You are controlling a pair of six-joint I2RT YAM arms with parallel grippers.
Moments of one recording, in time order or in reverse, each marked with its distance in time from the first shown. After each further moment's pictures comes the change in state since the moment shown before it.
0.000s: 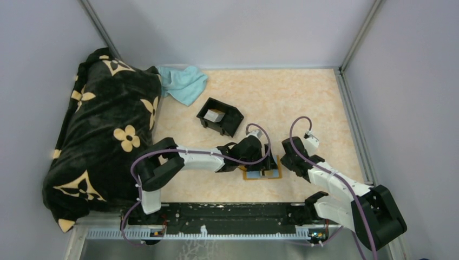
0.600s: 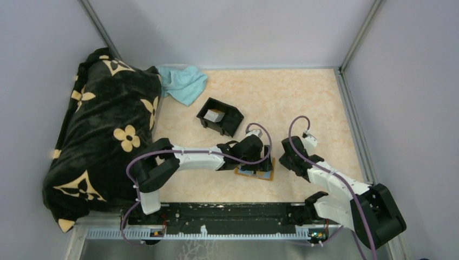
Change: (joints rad) left arm -0.017 -0.029 0.050 -0.172 -0.068 0.129; right arm 0.000 0.010 0.000 0.029 -0.039 -0.021
